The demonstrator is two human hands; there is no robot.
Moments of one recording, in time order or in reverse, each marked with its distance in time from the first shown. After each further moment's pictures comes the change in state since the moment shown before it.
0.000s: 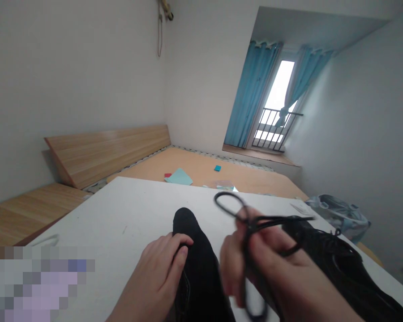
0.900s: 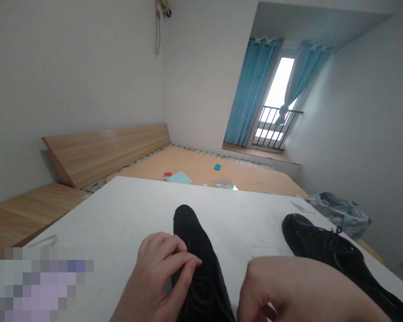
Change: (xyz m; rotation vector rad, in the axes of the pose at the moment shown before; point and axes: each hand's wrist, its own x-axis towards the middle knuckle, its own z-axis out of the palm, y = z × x) left_hand -0.003 0.015 -0.007 0.024 0.058 0.211; right_hand 0.009 0.005 -0.032 -0.439 -0.773 0.158
